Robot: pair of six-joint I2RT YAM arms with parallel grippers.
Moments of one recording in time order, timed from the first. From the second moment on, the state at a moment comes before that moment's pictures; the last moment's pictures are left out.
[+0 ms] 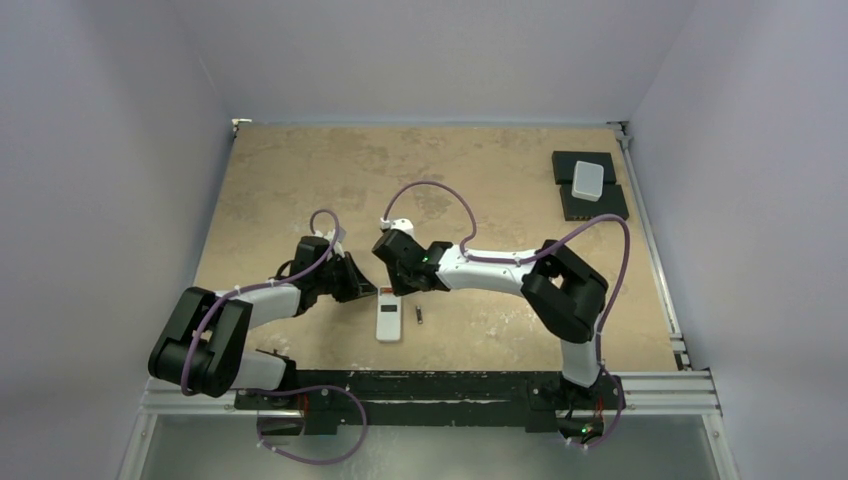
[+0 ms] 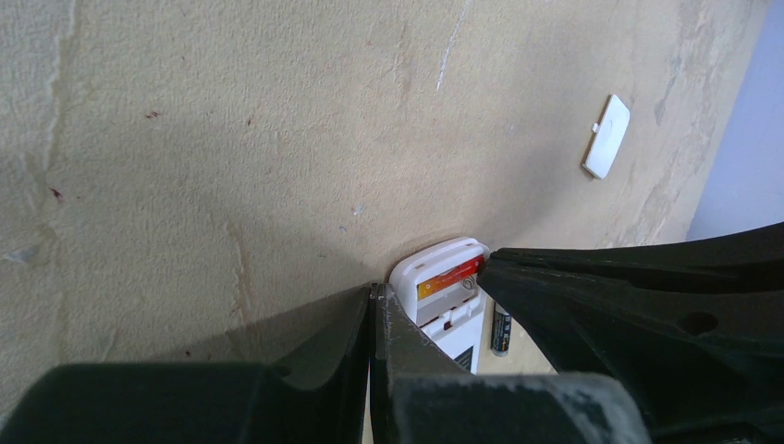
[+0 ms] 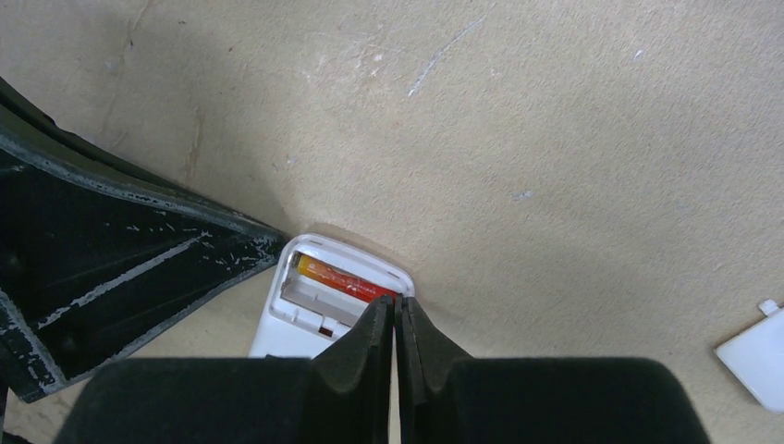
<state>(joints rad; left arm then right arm) -0.29 1.37 0.37 0.18 0.43 -0.72 1.04 1.91 1.27 -0.35 0.22 0.66</state>
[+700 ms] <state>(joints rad) -0.29 1.36 0.37 0.18 0.43 -0.72 1.11 2.04 1.49 -0.59 0.36 0.57</state>
